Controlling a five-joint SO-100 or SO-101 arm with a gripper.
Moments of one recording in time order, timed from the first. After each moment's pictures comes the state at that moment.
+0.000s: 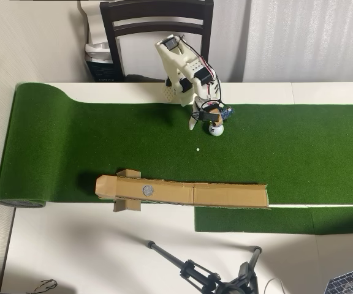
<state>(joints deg) -39.2 137.5 130.7 71.7 108.8</state>
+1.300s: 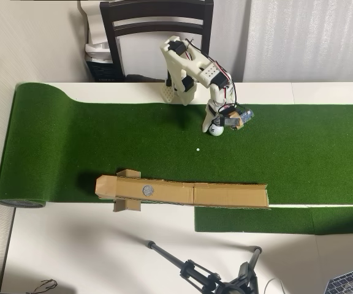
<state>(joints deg) -47.7 119.2 121.2 71.7 108.9</state>
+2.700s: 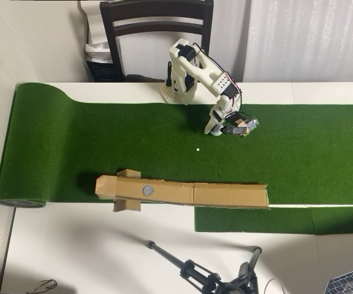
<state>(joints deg) -51.9 106.3 121.2 67.6 108.8</state>
